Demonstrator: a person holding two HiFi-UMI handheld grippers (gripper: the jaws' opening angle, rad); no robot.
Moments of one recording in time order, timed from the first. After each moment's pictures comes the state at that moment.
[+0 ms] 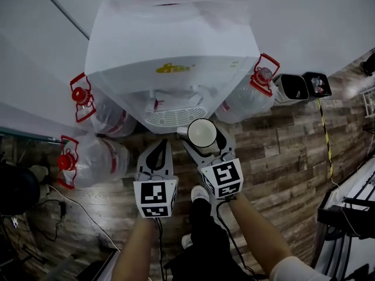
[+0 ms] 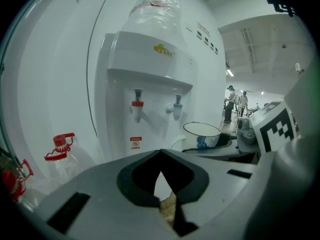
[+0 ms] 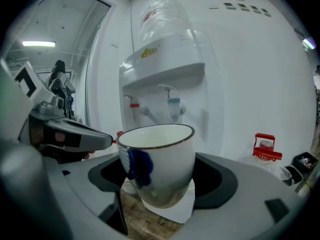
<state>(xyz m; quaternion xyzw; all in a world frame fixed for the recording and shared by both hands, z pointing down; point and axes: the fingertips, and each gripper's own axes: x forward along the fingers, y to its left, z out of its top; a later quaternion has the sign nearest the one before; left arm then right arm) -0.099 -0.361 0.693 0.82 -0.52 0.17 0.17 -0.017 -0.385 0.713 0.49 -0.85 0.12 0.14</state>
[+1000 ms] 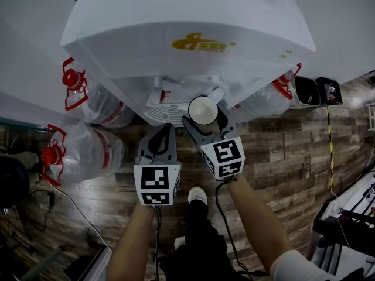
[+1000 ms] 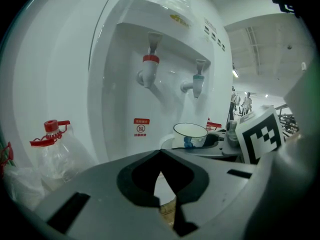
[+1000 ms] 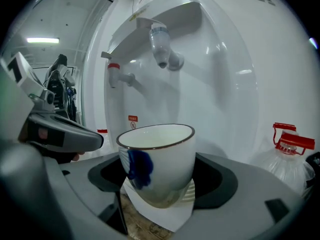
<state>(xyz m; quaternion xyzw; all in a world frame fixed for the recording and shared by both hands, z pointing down) -0.105 -0.411 0.761 0.81 -0.54 0.16 0.18 -0.035 -0.458 0.789 0.47 -0.87 0.11 0.15</state>
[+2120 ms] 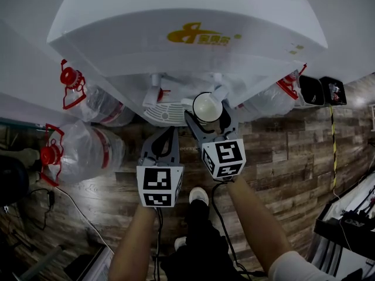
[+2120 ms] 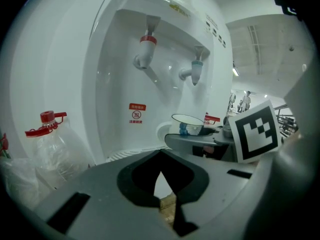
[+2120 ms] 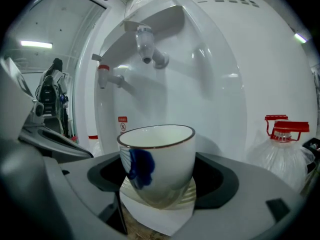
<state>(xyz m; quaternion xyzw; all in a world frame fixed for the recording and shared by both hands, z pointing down) -0.096 -0.406 0.788 0.81 -0.53 0.17 0.20 -0.025 -0.469 0.798 0.51 -0.85 0.12 0.10</state>
